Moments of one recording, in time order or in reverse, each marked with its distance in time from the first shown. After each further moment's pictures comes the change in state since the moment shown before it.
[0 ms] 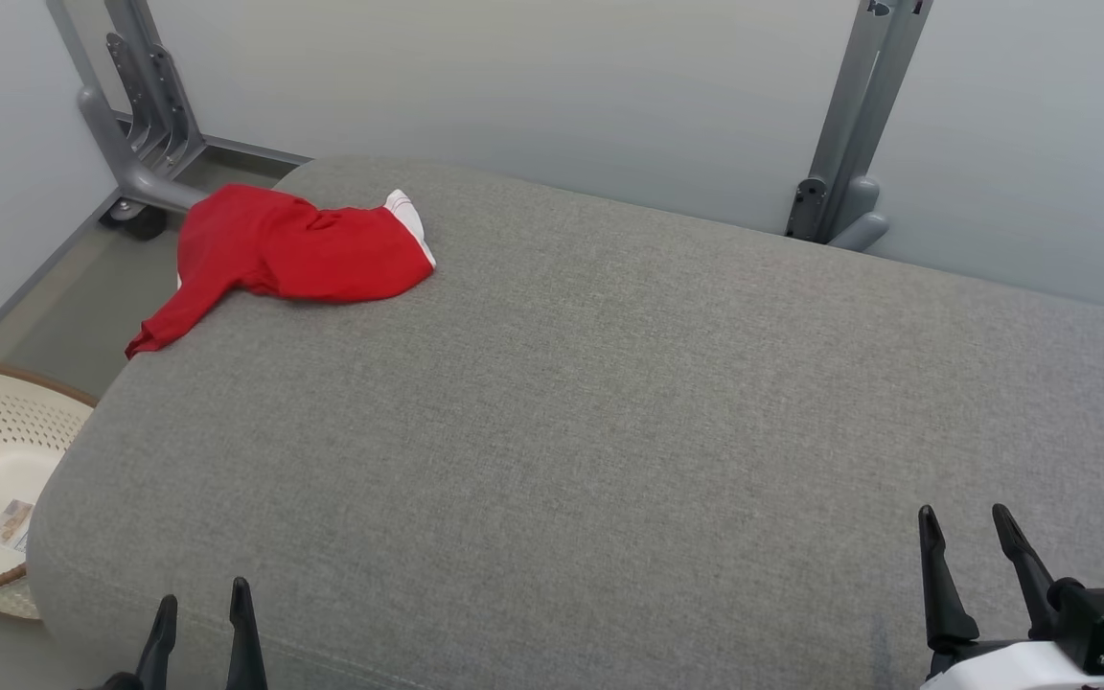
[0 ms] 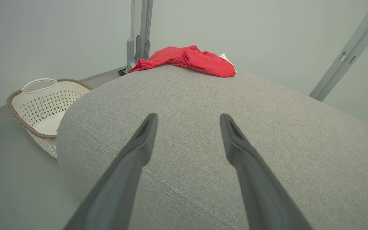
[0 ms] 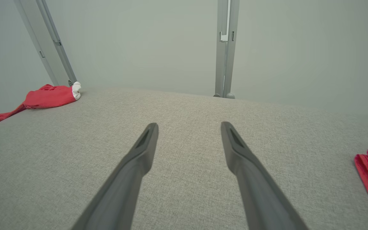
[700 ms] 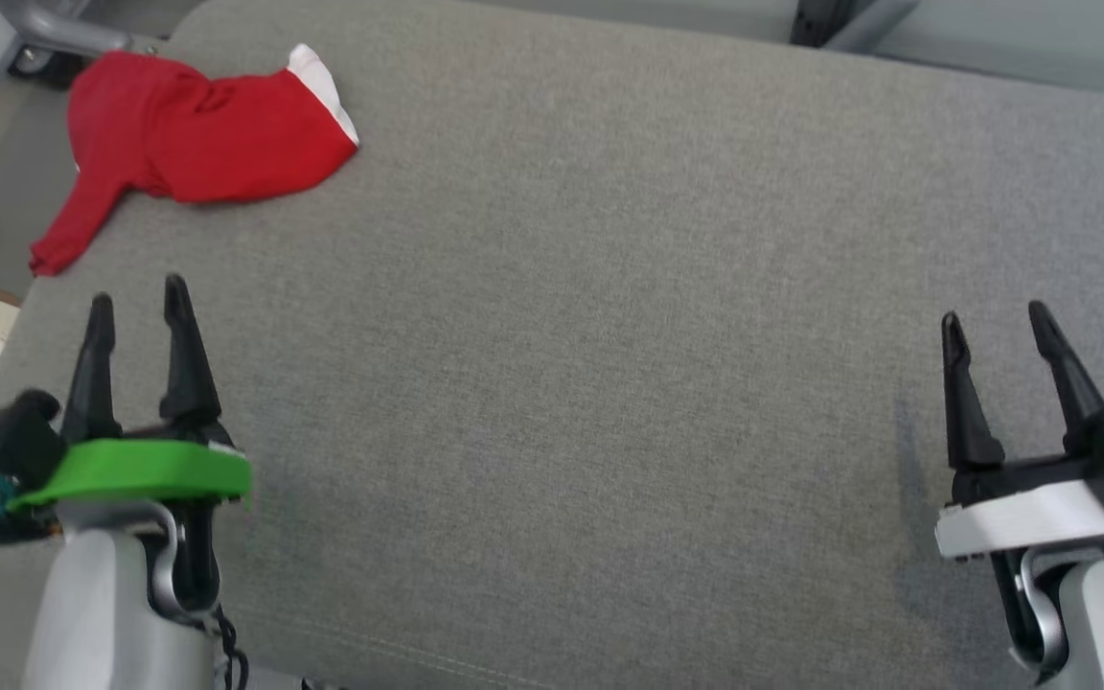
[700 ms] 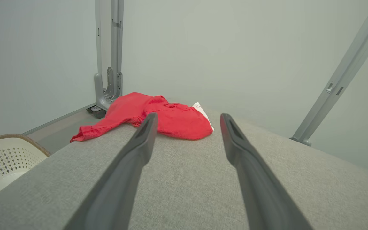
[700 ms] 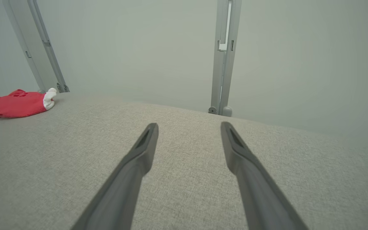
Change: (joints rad) left arm -0.455 0.016 0.019 0.083 -0.082 -0.018 0.000; right arm -0.220 -0.067 0.011 -0.092 -0.075 0.000 0.000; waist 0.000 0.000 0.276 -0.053
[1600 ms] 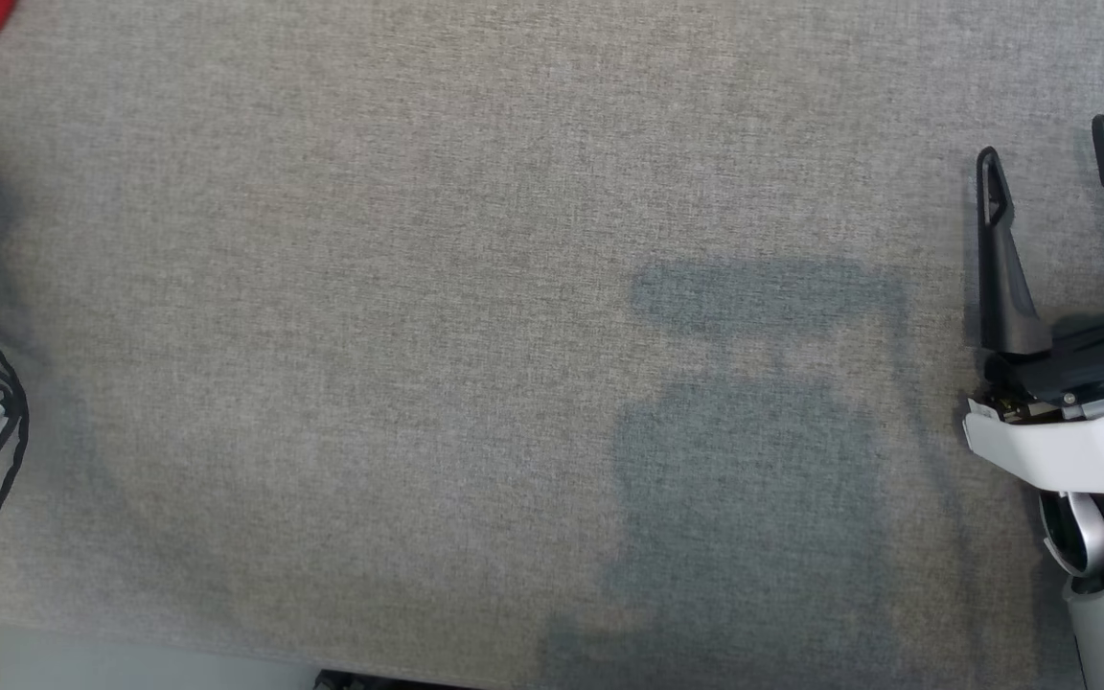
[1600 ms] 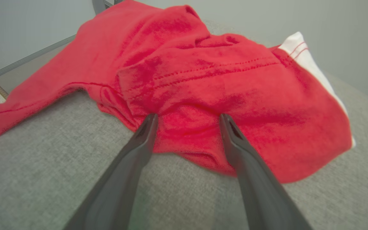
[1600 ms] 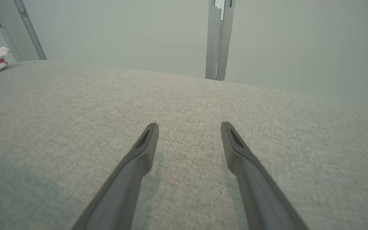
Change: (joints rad) left arm -0.708 0.325 -0.153 0.670 -0.458 0.000 0.083; right arm -0.159 -0.093 0.056 -0.232 -0.033 0.001 -0.008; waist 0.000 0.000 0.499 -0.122
